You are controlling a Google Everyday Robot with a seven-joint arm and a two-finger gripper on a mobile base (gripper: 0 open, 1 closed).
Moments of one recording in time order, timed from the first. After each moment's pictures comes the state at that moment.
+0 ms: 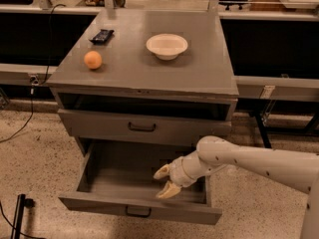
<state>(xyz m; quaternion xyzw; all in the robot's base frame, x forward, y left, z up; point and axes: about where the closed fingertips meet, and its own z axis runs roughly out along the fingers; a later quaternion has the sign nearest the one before) 0.497 -0.005 0.485 -0.70 0.61 0.24 0.27</state>
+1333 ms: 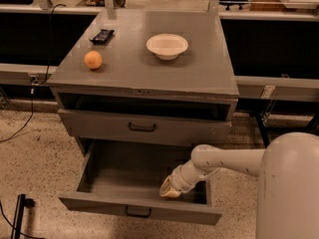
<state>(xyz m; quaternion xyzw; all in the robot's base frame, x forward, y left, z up) 0.514 -0.023 0.386 -0.67 0.67 0.25 0.20</state>
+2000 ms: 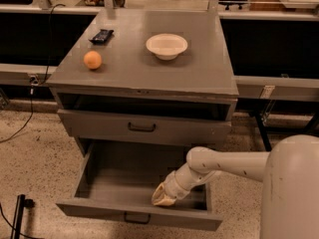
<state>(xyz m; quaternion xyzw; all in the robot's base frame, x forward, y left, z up) 0.468 0.009 0.400 -0.69 0.62 0.32 0.19</state>
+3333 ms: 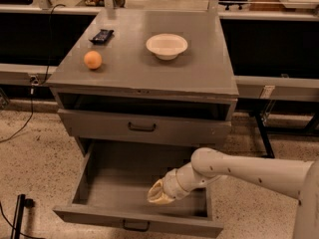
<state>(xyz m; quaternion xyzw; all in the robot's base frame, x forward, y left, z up) 0.462 0.023 0.454 -0.68 0.61 0.31 0.26</state>
